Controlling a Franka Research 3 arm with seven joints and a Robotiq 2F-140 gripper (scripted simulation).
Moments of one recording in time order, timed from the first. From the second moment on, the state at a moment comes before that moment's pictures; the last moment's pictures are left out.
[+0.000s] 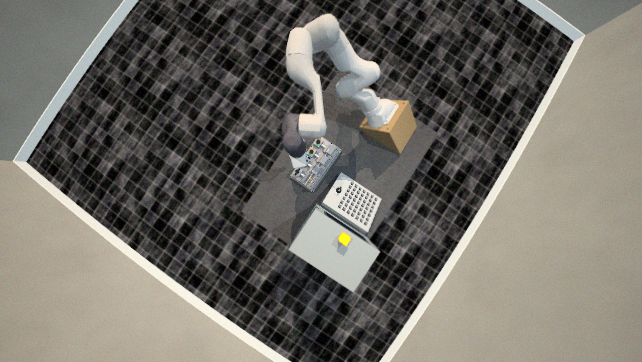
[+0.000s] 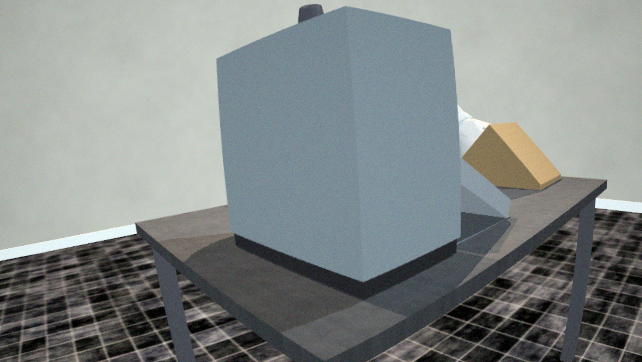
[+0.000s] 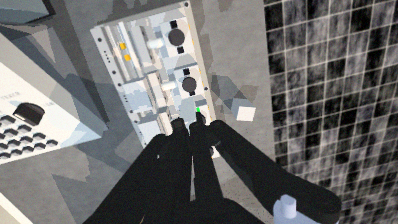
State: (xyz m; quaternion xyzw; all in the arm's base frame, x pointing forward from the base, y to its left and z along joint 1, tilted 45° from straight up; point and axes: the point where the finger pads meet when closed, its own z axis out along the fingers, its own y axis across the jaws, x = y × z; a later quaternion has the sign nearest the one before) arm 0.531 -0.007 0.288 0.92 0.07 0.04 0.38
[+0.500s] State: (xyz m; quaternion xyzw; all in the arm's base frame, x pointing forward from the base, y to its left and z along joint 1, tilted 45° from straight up) arm 0.533 -0.033 0.264 0.92 0.07 0.04 0.38
